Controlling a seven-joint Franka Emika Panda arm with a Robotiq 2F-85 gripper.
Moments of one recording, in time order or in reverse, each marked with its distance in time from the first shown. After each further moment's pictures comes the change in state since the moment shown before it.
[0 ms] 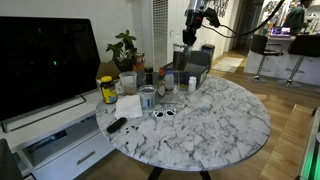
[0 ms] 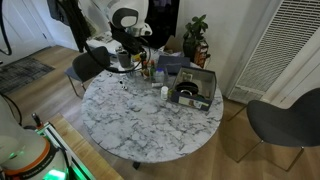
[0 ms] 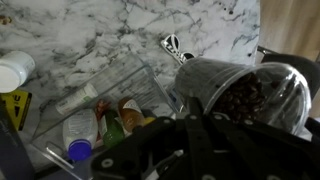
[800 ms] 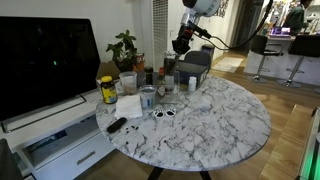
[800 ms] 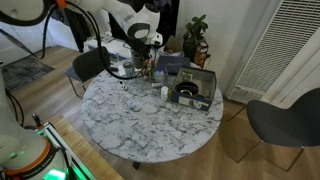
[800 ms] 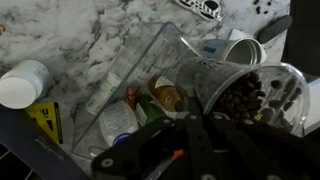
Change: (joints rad) arm 0.016 0.229 -0.038 0.160 0.029 0.144 0.281
